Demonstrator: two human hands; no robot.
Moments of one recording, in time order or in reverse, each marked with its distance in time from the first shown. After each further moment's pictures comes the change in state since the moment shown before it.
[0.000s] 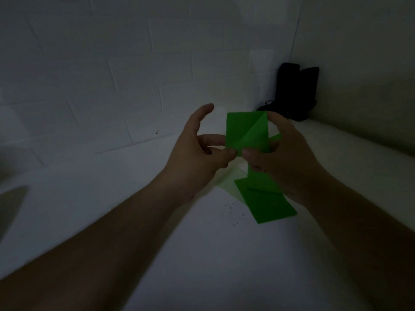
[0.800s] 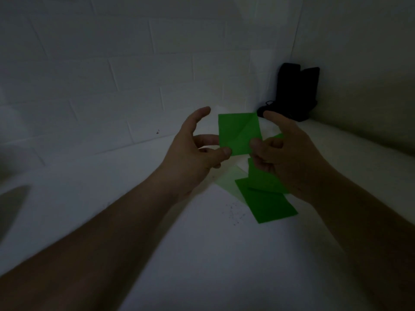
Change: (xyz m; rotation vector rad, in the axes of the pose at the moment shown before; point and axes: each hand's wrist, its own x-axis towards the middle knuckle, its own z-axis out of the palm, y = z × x) left_hand 0.006 -0.005 -0.011 0.007 0.021 -0.044; right_hand 0.008 0.006 -0.009 0.182 -0.067 0.026
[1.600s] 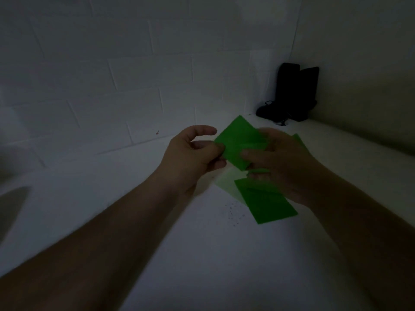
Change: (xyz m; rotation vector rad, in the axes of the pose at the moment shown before) left_hand 0.000 0.001 0.005 -0.178 0.114 -0.143; right_hand -0.005 -0.007 0.010 -0.021 -0.063 0.183
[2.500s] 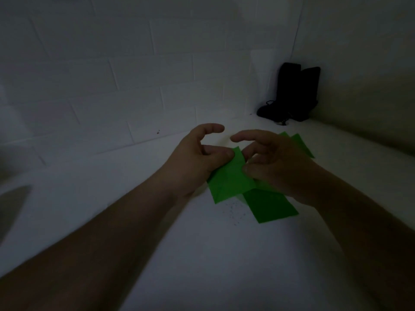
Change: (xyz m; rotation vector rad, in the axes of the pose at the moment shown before) left_hand -0.002 -0.001 -0.004 0.216 -0.203 -0.011; right_hand -0.005 0.002 -0.004 -0.403 -0.183 -0.295
